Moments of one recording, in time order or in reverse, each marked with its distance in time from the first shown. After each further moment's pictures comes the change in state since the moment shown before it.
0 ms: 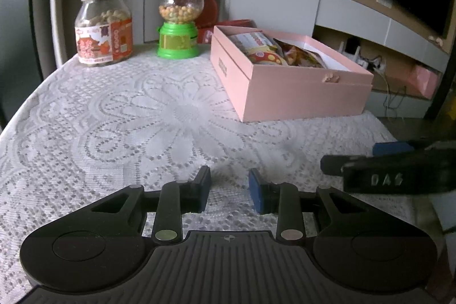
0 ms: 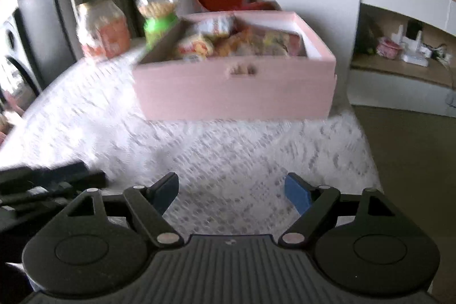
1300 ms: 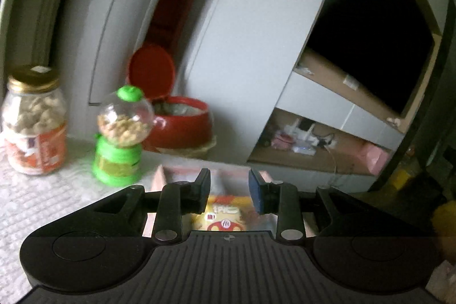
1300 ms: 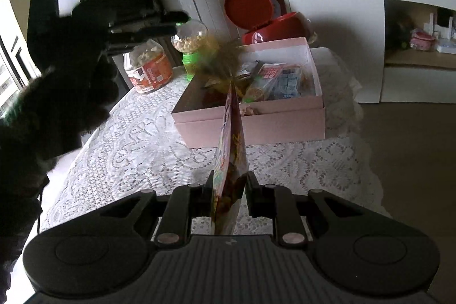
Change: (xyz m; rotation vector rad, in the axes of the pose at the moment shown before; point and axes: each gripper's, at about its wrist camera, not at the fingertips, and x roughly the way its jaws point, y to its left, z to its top) left arm 0.040 0.018 0.171 -0.155 -0.184 -0.261; right arm -0.066 -0.075 0.040 0.082 0.013 0.312
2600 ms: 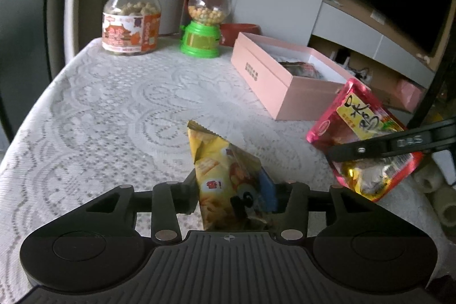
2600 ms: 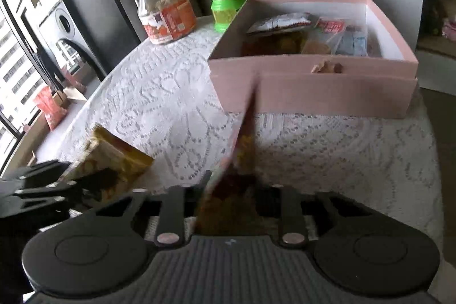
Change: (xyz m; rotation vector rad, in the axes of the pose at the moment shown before) left arm -0.124 0.058 -0.144 0.074 0.199 0.167; right arm 0.075 0.048 -0.001 -0.061 0.157 0.056
